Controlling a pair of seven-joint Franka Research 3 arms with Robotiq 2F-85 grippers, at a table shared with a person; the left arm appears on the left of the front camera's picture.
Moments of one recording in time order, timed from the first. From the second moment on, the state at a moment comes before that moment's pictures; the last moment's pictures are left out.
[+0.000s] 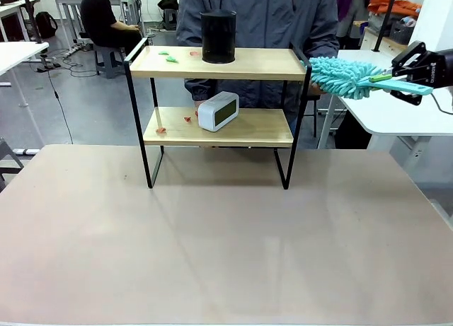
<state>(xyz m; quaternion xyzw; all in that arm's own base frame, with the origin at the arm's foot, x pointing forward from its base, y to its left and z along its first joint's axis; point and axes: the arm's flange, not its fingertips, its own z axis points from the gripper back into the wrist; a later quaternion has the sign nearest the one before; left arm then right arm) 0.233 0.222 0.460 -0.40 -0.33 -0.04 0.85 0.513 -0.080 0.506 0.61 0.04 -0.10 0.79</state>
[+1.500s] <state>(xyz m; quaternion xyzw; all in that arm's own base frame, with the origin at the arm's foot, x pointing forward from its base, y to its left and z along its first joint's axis) 0.233 0.223 0.460 -0.40 -0.33 -0.04 0.85 0.305 -0.120 0.498 0.45 0.03 0.04 0.89</state>
